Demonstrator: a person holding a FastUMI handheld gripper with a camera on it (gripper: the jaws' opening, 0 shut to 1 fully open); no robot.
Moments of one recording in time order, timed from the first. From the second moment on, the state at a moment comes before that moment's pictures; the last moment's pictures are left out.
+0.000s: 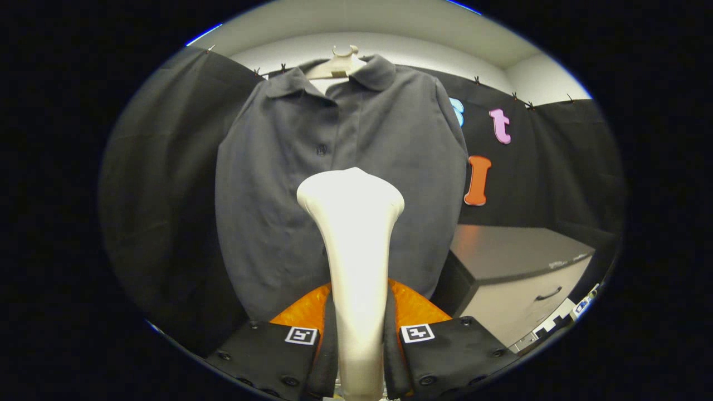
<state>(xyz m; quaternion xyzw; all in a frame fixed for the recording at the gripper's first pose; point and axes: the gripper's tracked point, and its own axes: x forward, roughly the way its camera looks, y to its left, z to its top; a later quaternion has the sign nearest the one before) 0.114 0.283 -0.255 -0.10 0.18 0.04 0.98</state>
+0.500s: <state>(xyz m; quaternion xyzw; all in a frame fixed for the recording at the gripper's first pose) 0.185 0.411 -0.156 -0.07 0.10 0.16 0.98</state>
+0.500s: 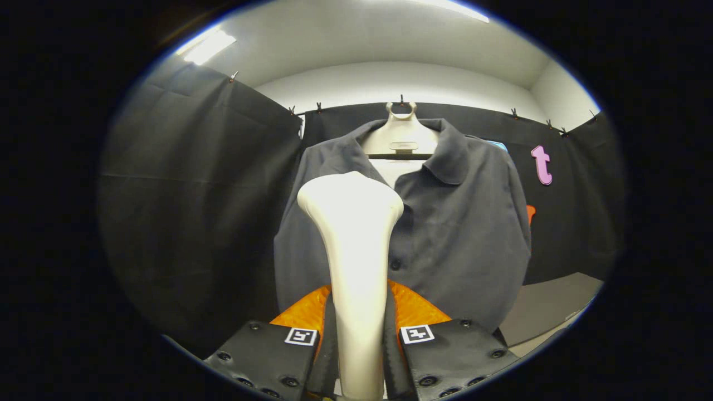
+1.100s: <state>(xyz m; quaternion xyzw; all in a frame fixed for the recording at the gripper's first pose) 0.219 0.428 -0.182 -0.09 0.13 0.16 0.97</state>
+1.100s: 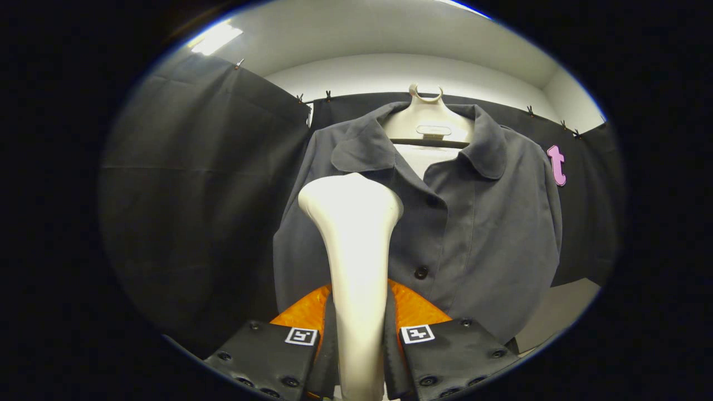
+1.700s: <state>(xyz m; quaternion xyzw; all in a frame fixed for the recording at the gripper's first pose) 0.194 0.411 -0.231 -0.11 0.17 0.16 0.97</state>
